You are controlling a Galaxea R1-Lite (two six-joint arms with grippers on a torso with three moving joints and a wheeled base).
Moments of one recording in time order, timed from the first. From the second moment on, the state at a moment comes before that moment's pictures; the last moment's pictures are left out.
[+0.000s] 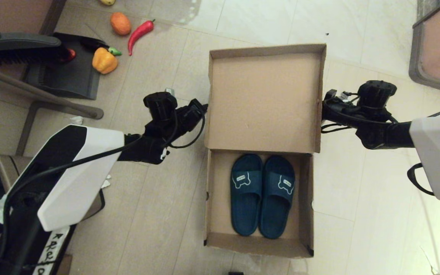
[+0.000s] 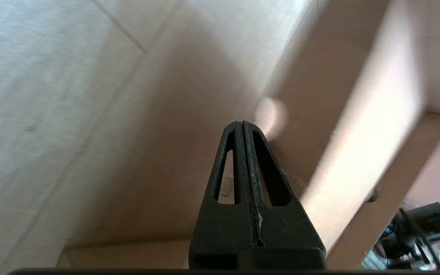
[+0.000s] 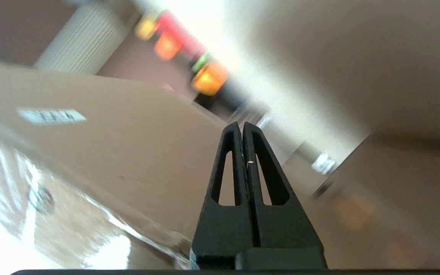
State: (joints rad) left arm -0.38 2.45 -1.91 -0.69 -0.24 -0.83; right arm -0.04 2.44 -1.96 -0.69 0.87 1.70
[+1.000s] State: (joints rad) left arm -0.40 2.36 -1.91 -0.69 -0.30 -0.83; right arm -0.12 2.38 -1.96 -0.82 1.19 1.88
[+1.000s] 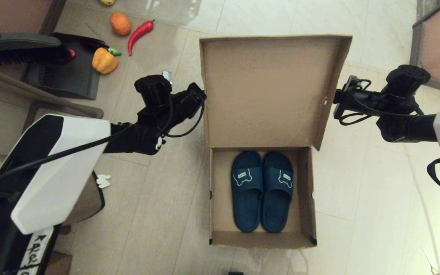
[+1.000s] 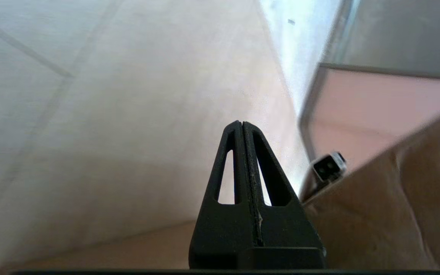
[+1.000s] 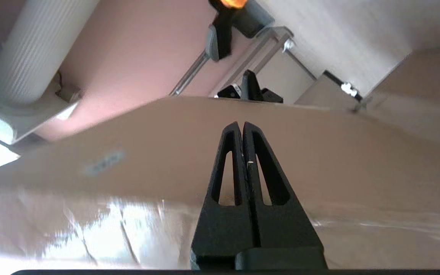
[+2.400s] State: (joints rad) left arm -0.41 2.16 -1.85 -0.68 -0.26 -0.83; right arm -0.13 1.98 -1.46 -1.00 1.28 1.93
